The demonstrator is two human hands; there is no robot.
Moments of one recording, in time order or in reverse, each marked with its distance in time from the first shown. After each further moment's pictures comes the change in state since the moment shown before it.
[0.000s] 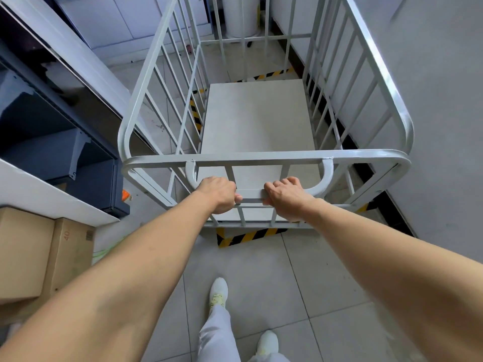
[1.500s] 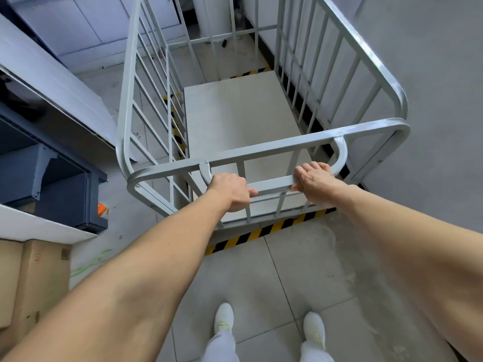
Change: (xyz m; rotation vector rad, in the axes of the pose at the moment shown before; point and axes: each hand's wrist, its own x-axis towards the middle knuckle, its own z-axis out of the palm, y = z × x) left_hand 0.067 0.097 -0.042 0.076 0.044 0.065; right_hand -0.025 0.159 -0.009 0.053 0.057 0.160
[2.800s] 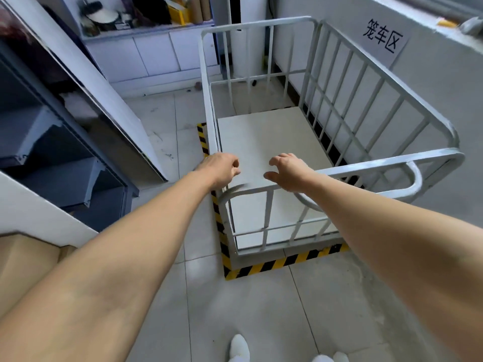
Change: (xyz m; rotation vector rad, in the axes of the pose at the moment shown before) left_hand -0.062 -0.192 -0.034 -0.523 0.255 -0.123; right_hand 0.069 -0.201 -0.106 0.134 0.119 -0.004
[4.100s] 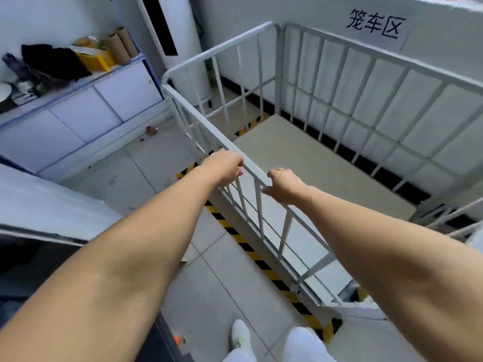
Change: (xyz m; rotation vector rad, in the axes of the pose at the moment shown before) left_hand 0.393 -0.241 -0.198 0.422 -0.164 0.503; right_hand 0.410 -0.173 -0.016 0.279 0.024 0.540
